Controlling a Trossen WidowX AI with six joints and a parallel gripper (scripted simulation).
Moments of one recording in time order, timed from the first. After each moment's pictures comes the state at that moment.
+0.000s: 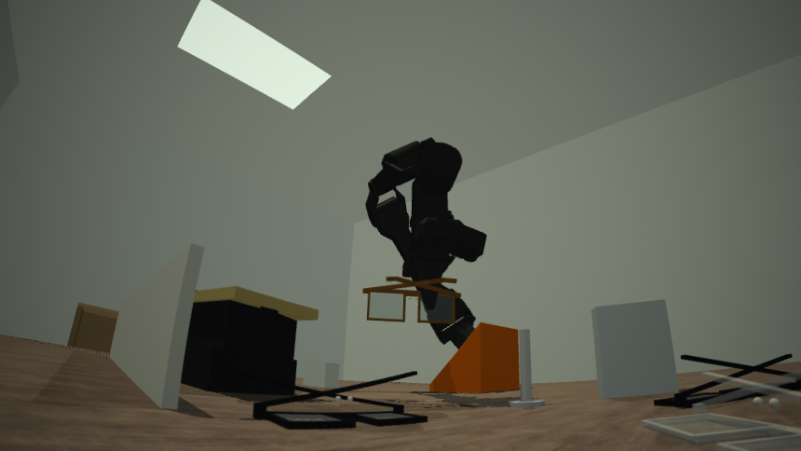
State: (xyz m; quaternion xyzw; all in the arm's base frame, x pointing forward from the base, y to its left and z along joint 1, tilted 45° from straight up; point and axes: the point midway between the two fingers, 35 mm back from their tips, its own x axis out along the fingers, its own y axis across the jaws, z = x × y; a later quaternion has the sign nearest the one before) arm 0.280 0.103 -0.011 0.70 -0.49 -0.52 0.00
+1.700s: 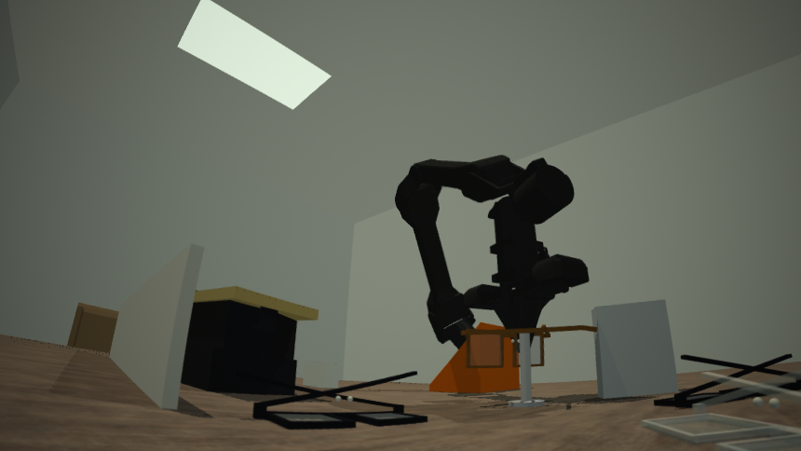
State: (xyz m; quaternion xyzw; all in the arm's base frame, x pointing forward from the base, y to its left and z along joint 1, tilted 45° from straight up) arm 0.247 0.149 -0.144 0.69 -0.40 -0.59 0.11
